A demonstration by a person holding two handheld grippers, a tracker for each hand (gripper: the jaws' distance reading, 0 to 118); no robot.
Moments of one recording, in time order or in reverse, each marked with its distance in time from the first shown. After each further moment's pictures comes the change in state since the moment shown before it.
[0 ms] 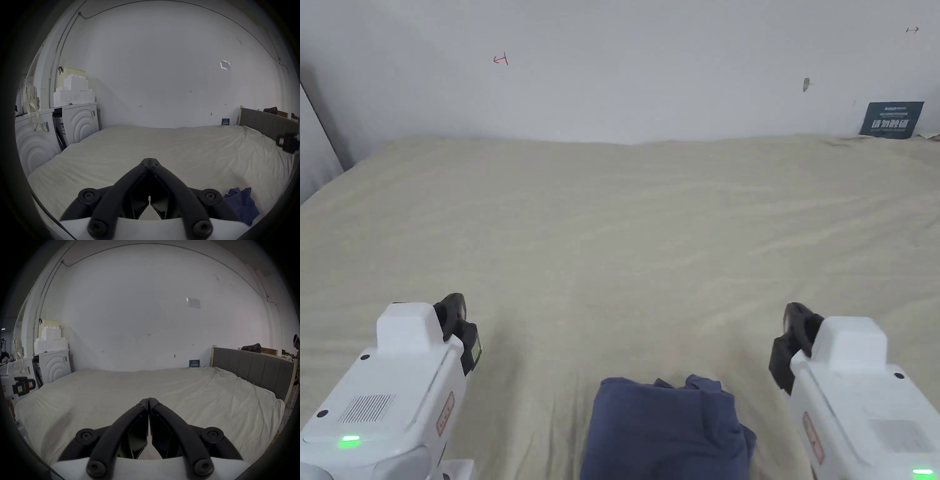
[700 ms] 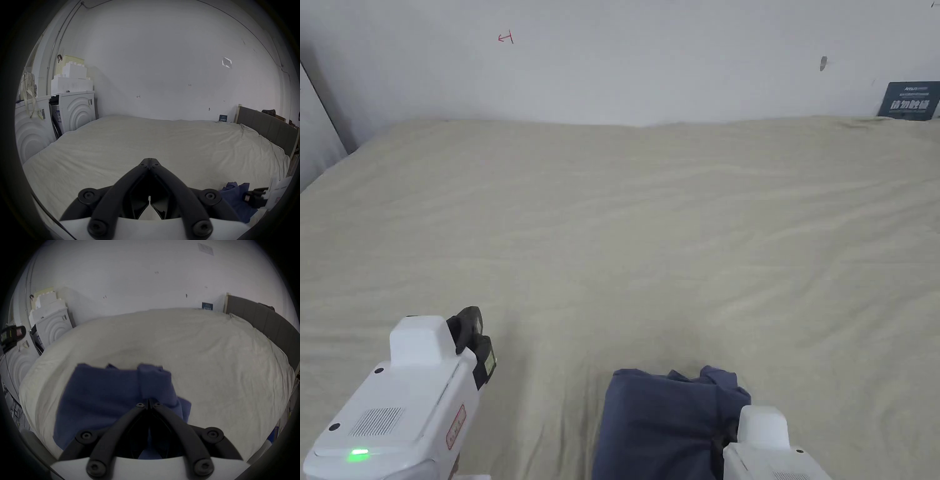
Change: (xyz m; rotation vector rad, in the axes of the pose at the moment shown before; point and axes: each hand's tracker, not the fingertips) left arm -0.008 -0.024 -0.008 -0.076 -0.033 0.053; right arm -0.051 -0.135 -0.042 -0.505 0.040 -0.056
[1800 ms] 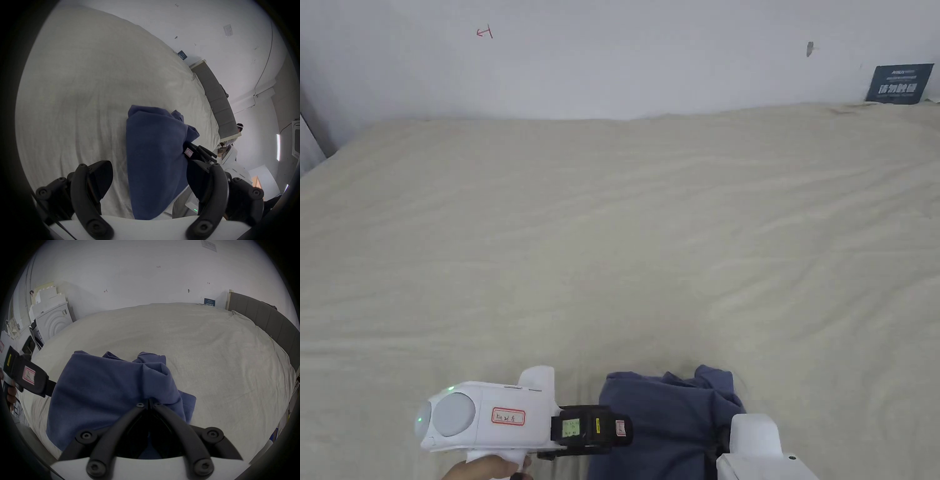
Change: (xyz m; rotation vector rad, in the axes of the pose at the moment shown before) left arm 0.033 -0.083 -0.119 -0.916 -0.710 0.332; right arm 0.000 -0.006 -0.004 0.000 0.017 0.022
